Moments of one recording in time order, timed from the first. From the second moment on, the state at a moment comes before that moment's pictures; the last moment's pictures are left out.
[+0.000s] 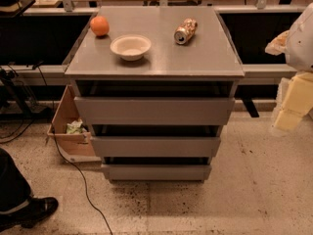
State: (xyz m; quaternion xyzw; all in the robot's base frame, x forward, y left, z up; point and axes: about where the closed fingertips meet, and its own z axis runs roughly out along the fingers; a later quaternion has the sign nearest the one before) arm 0.438 -0.217 0.976 -0.60 0.78 -0.03 0.16
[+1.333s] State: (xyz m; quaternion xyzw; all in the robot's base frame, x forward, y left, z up) arm 0.510 -0.198 0.820 -0.60 0.78 0.00 0.20
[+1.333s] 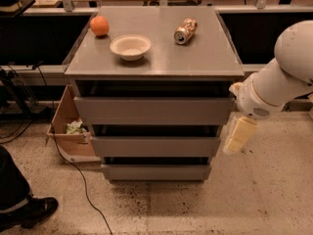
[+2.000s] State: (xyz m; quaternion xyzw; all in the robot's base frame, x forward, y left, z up) arm 0.519 -0.192 0.809 -0.59 0.78 0.00 0.21
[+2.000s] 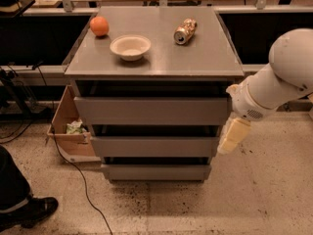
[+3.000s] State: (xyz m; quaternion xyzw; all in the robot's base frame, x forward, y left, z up) arm 0.611 -0.132 0.751 -0.57 0.78 0.02 0.26
